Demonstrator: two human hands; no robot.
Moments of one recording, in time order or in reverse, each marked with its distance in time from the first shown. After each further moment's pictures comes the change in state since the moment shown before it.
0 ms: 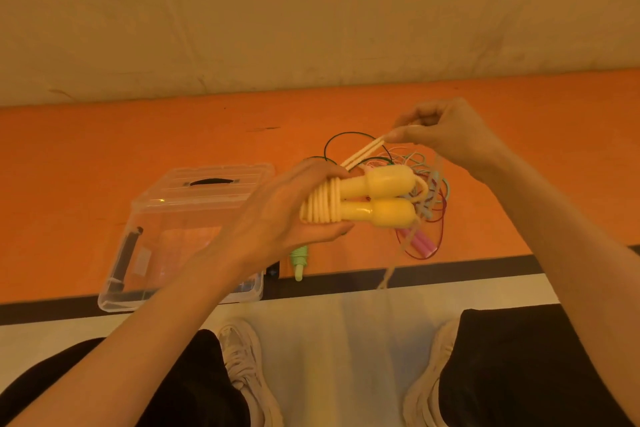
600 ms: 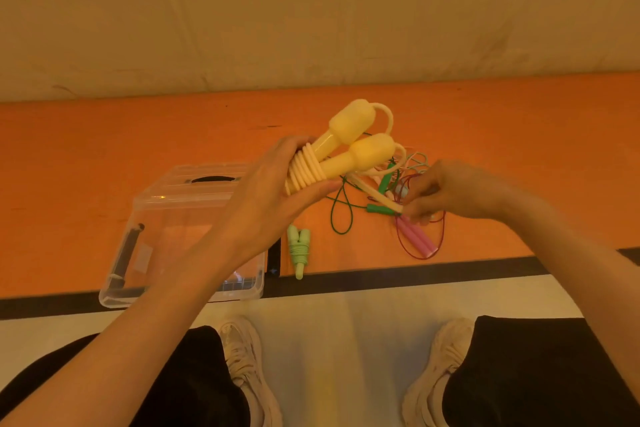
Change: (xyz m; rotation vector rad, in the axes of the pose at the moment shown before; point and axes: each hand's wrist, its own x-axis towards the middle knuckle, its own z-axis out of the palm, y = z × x) left_hand 0.003 -0.006 -0.006 -0.126 0.165 -0.245; right_hand -0.029 0.031 0.002 -0.332 -0.469 0.149
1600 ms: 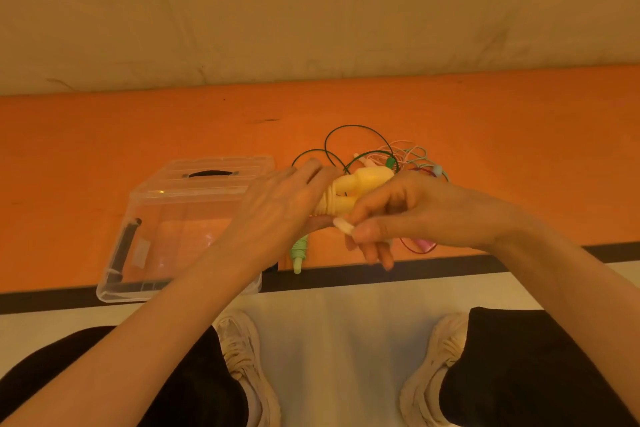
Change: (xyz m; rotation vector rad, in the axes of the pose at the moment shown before) left_hand -0.004 0.005 0.018 0.686 -0.223 0.222; right_hand -0.041 -0.065 0.033 0.391 -0.318 -0.351
